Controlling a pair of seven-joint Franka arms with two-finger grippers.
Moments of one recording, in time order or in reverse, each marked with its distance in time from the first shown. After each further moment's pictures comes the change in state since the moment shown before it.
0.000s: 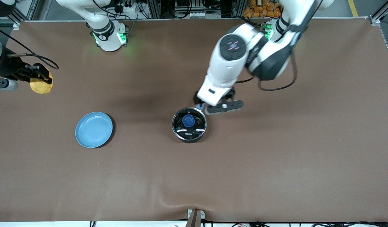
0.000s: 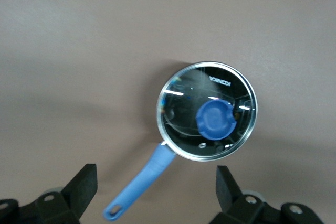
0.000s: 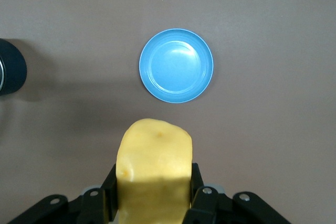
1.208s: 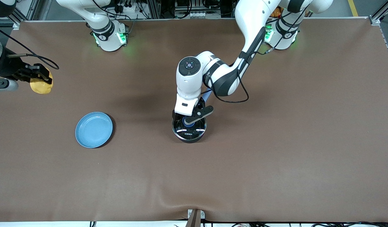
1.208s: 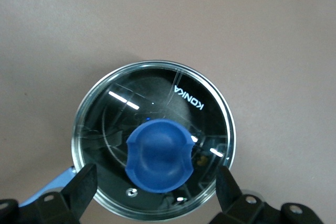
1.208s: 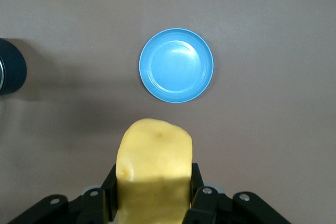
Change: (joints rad) left arm -0.259 0.248 0.219 0.091 0.010 0.251 -0.405; right arm 0.000 0.001 0.000 0.000 0.000 0.000 -0.001
